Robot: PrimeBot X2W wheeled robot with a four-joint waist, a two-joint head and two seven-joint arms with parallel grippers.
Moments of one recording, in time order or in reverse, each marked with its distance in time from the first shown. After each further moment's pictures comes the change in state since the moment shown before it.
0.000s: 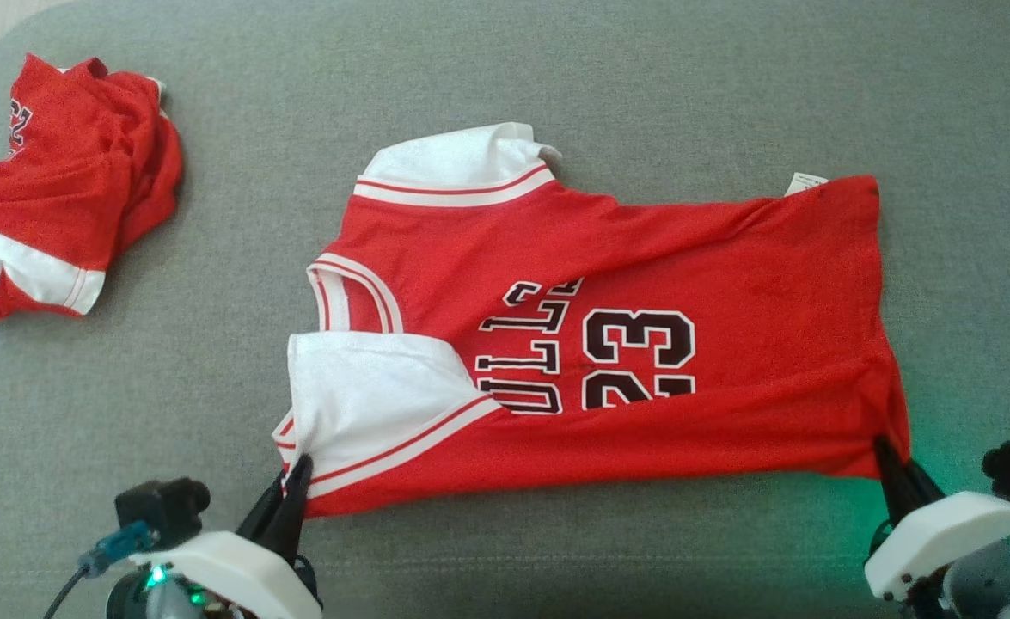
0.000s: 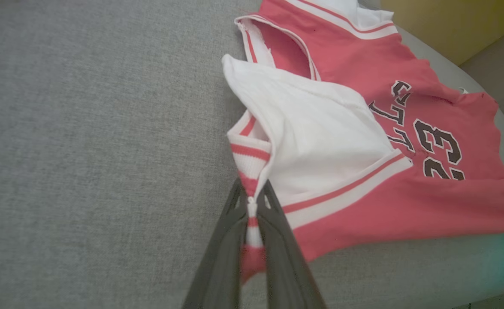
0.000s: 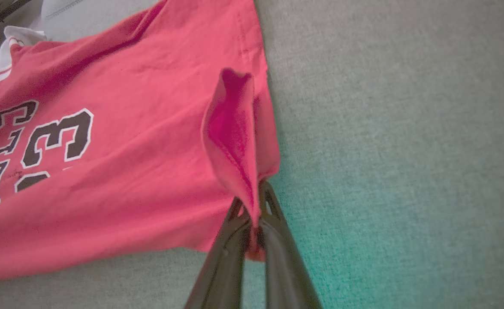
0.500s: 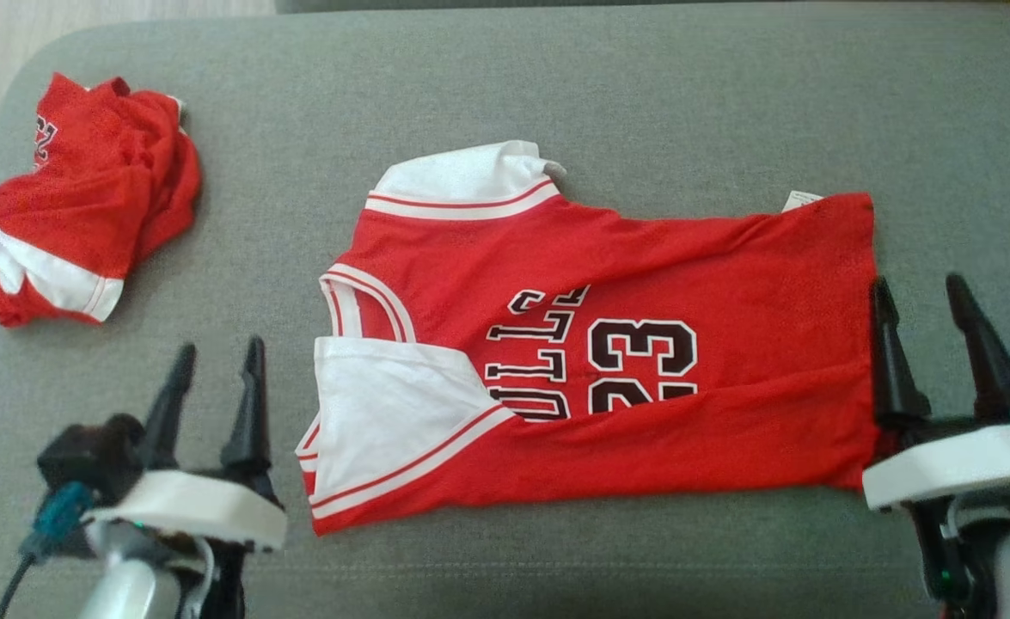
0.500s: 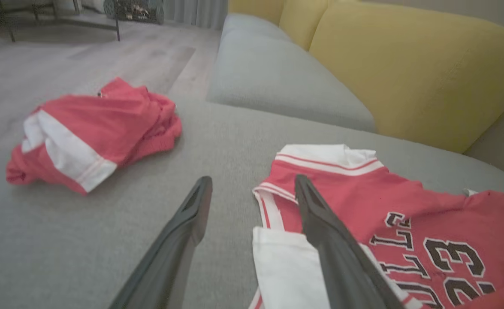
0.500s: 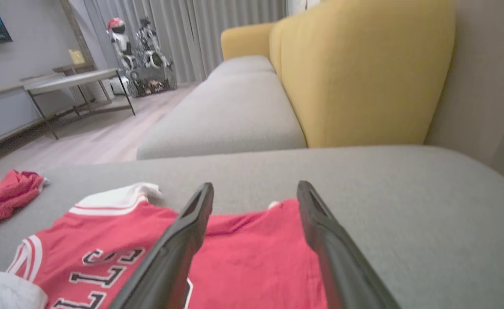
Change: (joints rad) left arm -0.099 0.011 0.048 -0.054 0.123 0.068 -0.192; right arm -0.077 -0.001 0.076 -0.263 -0.136 0.000 -0.211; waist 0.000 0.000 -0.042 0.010
